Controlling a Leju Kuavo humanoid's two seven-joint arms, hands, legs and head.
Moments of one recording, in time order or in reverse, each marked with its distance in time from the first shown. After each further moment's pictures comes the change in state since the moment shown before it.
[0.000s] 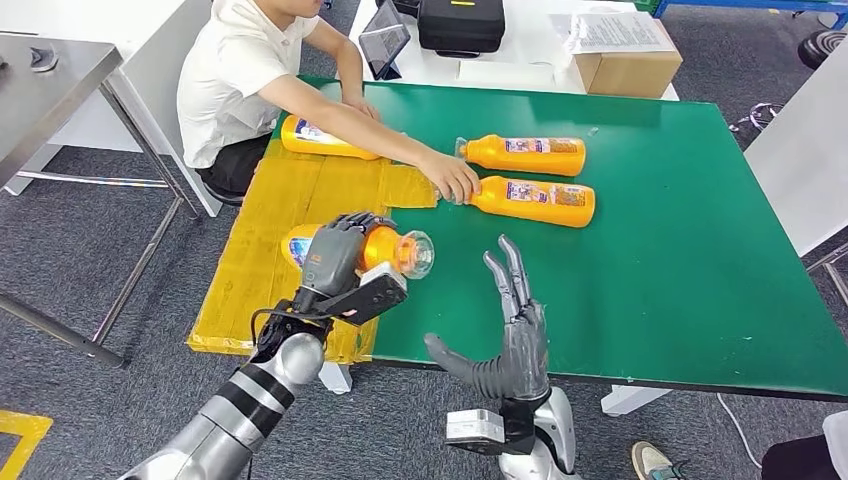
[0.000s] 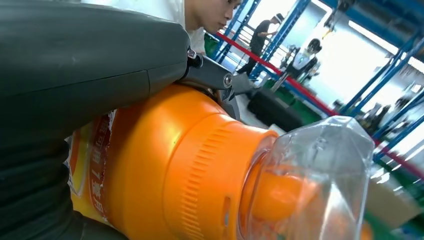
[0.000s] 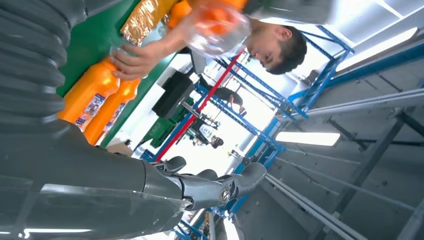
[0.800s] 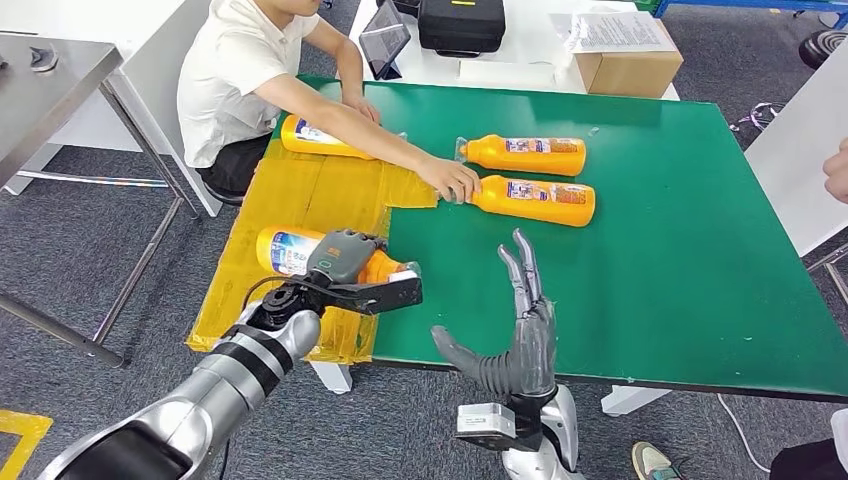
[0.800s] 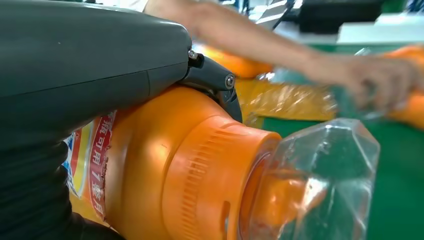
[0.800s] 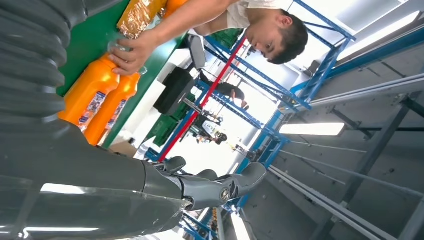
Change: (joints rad) left arm -0.196 0.011 -0.047 0.311 -0.289 -0.299 0.196; right arm 0.002 0.006 -0.017 -0.021 -0.037 0.000 0.000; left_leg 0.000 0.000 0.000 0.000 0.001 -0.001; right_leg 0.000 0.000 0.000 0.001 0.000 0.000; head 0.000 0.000
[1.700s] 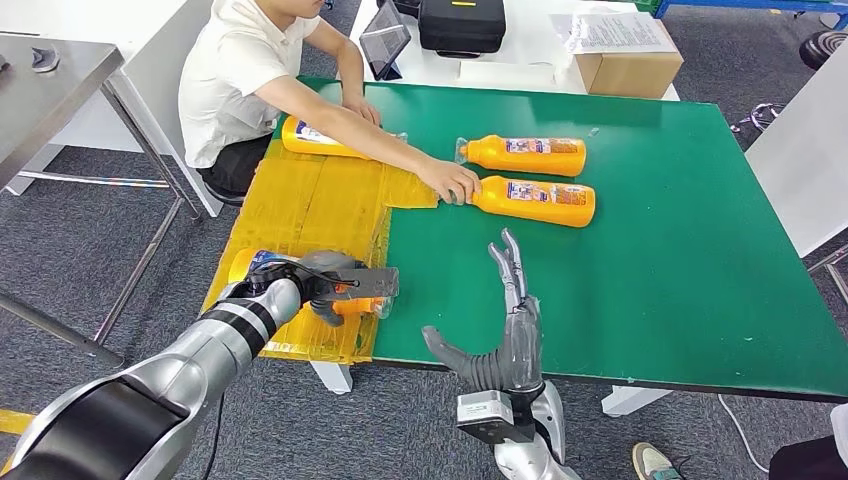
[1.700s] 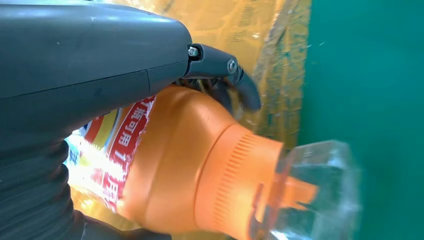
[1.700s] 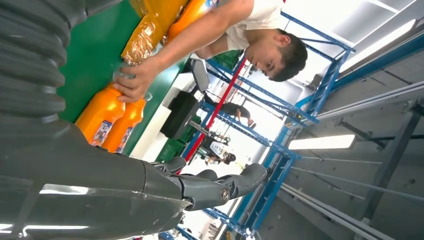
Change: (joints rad) left arm -0.158 0.000 0.048 0.306 0.155 -0.359 -0.030; right arm -0.040 -0.013 0.067 0.066 -0.129 0.001 0.000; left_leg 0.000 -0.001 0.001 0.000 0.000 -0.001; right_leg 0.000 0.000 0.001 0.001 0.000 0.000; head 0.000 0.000
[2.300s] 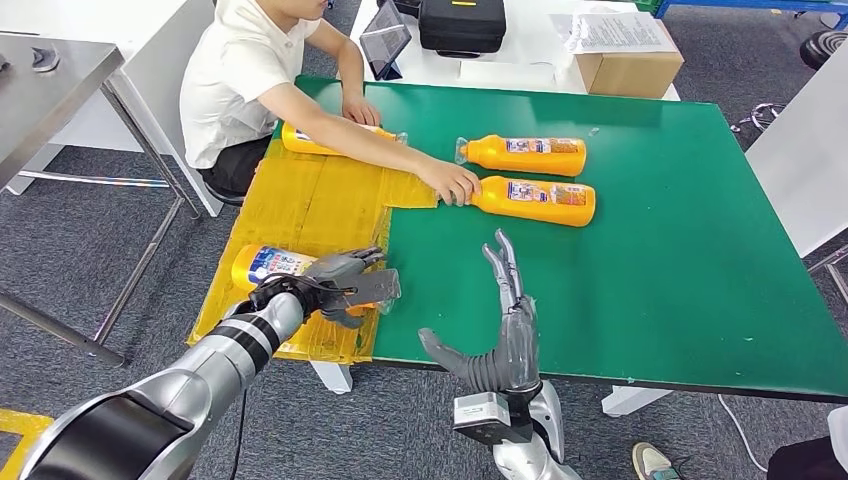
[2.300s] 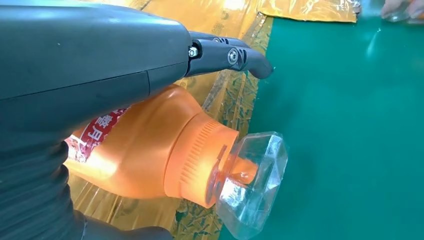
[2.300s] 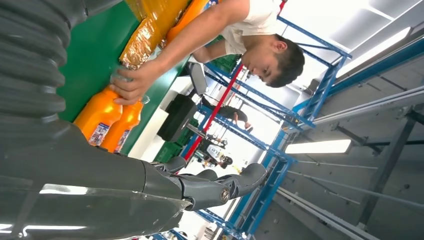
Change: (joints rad) left arm 0.057 -0.016 0.059 -0.003 0.037 0.136 -0.154; right arm -0.009 -0.009 0.018 0.006 0.000 0.000 0.000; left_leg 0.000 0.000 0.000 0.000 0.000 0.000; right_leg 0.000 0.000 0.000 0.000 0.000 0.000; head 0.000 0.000
